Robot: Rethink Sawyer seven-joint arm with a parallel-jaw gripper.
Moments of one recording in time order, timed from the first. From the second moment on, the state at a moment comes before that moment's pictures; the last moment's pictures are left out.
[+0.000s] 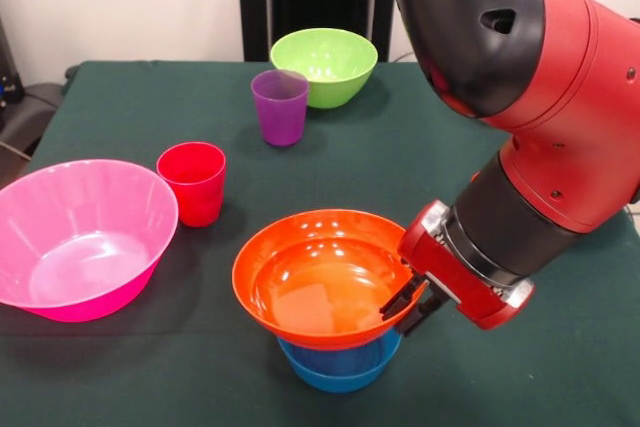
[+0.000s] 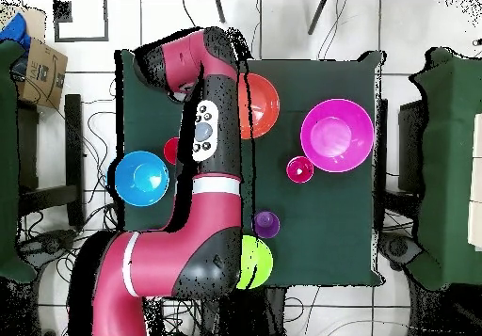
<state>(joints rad) 0.06 0.08 -0.22 0.30 -0.28 1.25 2.51</state>
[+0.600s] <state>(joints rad) 0.06 0.08 -0.23 0.30 -0.28 1.25 2.51</state>
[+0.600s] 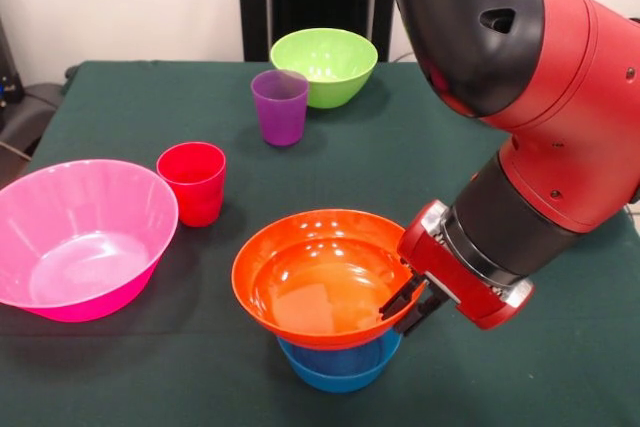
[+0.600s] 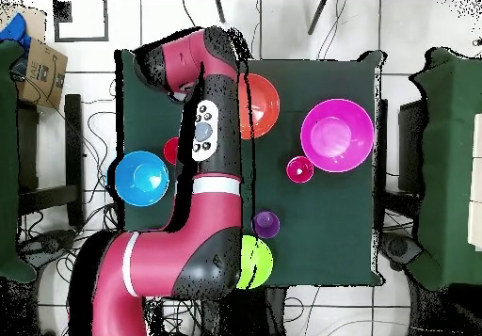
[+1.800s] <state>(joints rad) 0.06 0.15 -0.25 0.19 -0.28 1.36 2.51</state>
